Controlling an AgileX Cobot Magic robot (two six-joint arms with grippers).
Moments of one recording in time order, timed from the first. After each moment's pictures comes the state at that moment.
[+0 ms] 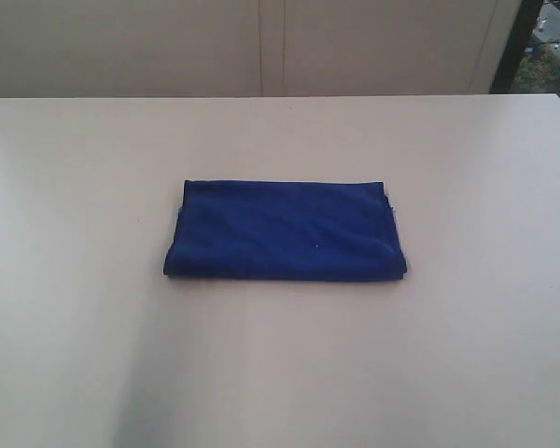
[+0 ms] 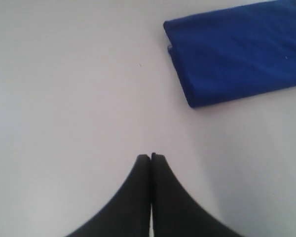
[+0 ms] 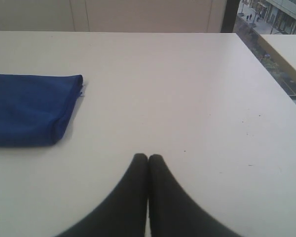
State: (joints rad) left arm -0.14 0.75 -0.74 -0.24 0.83 0.25; right arm 0.01 0.01 -0.01 0.00 0.36 0.01
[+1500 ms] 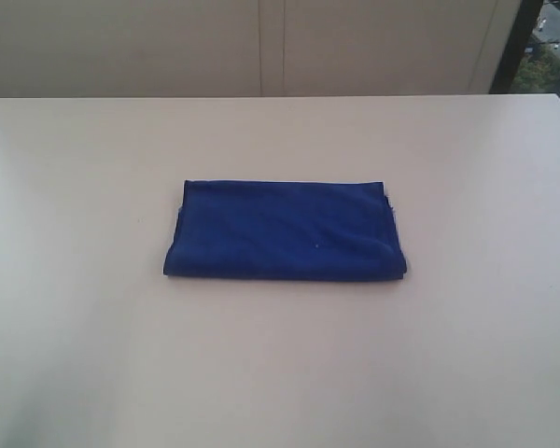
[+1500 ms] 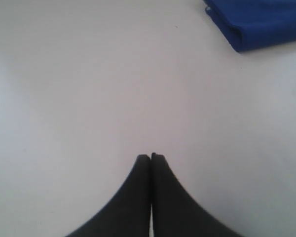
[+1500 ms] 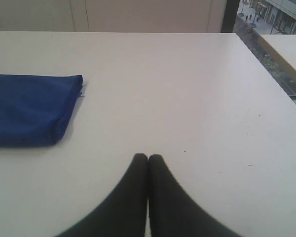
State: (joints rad) left arm -0.14 0.00 0.02 -0.13 0.53 0.26; right arm 0.01 0.01 0.00 0.00 0.36 0.01
